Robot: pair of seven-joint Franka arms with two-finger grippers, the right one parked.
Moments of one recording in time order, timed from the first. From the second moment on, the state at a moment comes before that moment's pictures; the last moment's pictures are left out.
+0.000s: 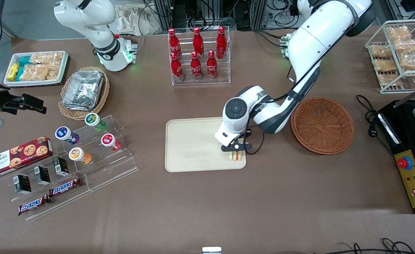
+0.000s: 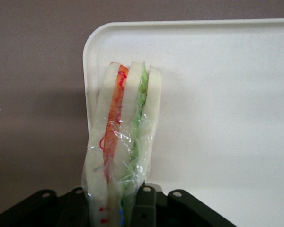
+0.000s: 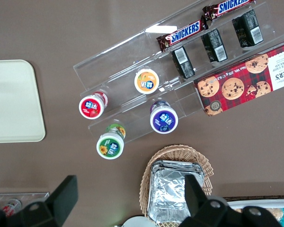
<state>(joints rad) -0.23 0.70 -0.53 -1.67 0.41 2.18 -0.96</state>
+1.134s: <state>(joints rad) -0.23 0.62 -0.53 -1.61 0.41 2.09 -0.97</state>
